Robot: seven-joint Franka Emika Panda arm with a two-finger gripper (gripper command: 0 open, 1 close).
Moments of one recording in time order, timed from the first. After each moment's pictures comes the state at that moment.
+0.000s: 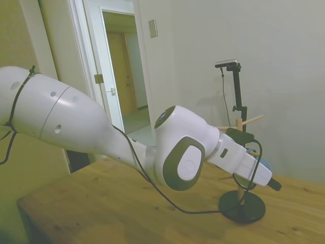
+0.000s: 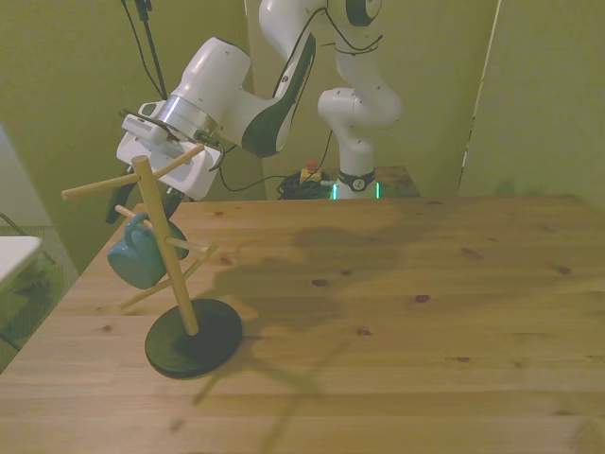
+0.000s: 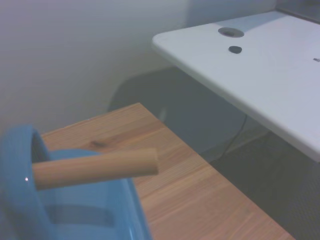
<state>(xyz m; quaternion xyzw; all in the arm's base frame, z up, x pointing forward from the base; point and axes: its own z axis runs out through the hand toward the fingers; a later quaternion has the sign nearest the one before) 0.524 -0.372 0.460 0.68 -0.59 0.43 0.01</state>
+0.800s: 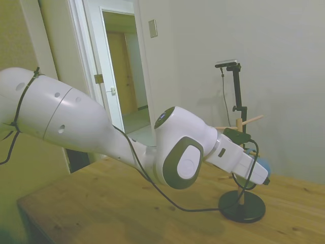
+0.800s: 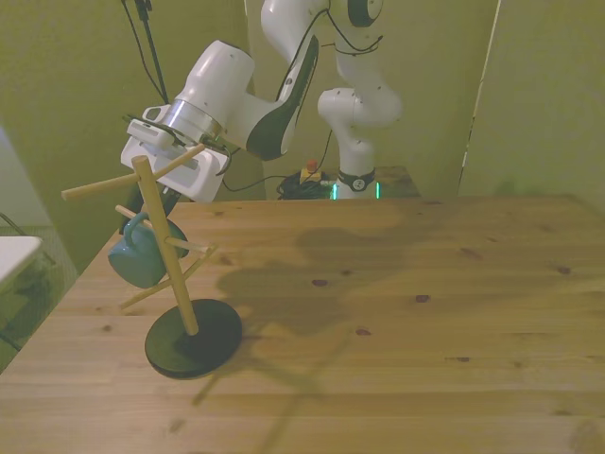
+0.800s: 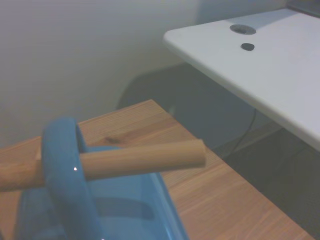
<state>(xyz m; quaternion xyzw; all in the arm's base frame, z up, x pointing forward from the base) 0.532 -0.362 0.458 0.69 -0.59 0.43 0.01</state>
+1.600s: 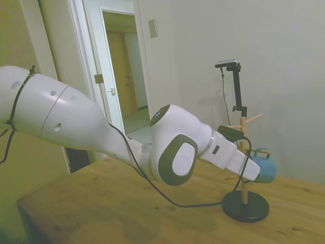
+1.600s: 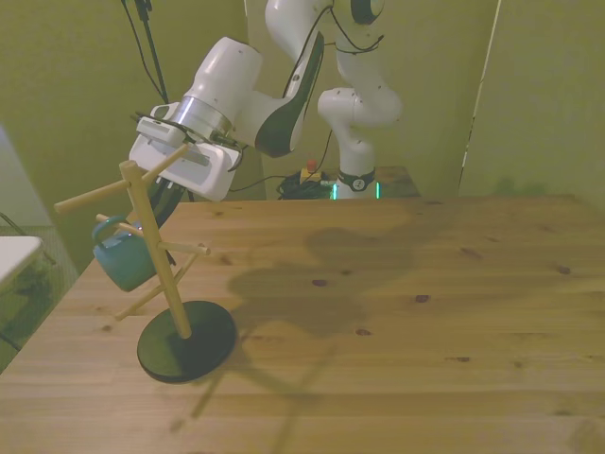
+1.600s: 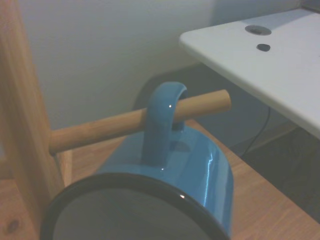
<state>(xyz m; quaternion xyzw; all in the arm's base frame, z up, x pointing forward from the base) 0.532 -0.344 0.464 0.69 -0.58 0.43 -0.01</state>
